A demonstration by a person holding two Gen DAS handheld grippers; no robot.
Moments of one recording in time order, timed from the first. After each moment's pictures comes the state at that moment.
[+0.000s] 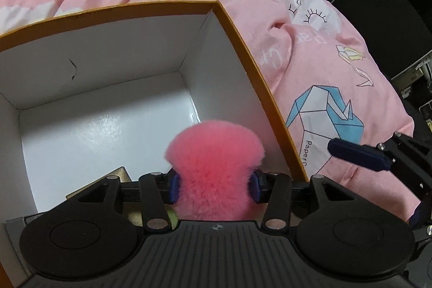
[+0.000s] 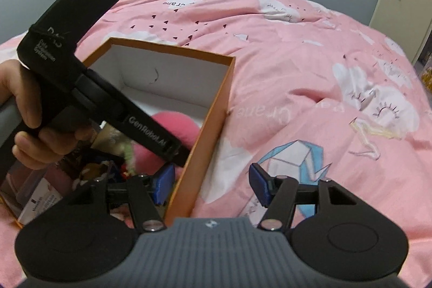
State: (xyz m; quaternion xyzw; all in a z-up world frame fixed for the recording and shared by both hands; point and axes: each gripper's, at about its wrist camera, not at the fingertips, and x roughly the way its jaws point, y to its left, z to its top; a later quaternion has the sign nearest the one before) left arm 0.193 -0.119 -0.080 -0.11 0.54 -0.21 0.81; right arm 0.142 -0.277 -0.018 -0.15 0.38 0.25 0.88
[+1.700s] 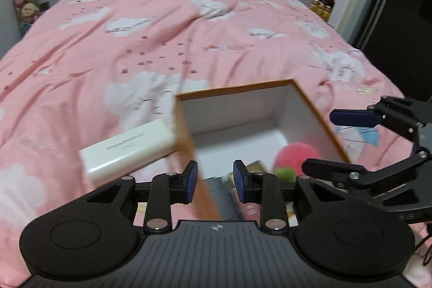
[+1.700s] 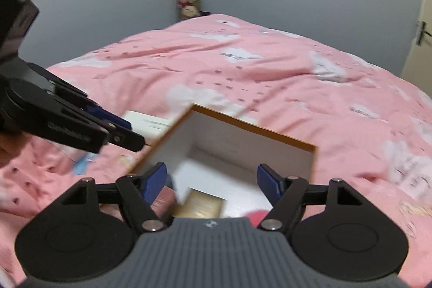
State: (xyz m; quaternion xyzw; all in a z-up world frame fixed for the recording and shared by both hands) left arm 0.087 0.015 0.024 -0.03 0.42 -0.08 0.90; right arm 0.105 -0.177 0.039 -0.16 0.29 0.36 0.87
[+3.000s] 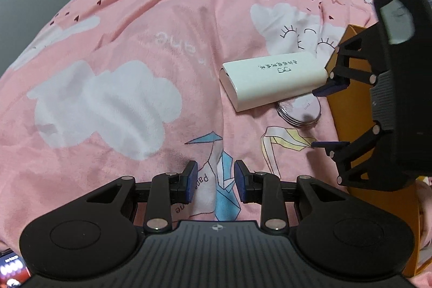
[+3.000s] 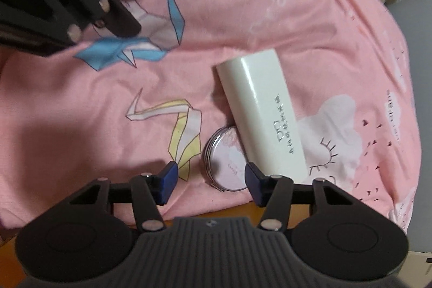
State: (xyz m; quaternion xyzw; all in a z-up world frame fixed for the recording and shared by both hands) left arm 0.065 0.137 -0.049 -0.05 0.51 0.08 0.85; right arm 0.121 0.058 -0.088 -0.61 0.30 0.47 0.57
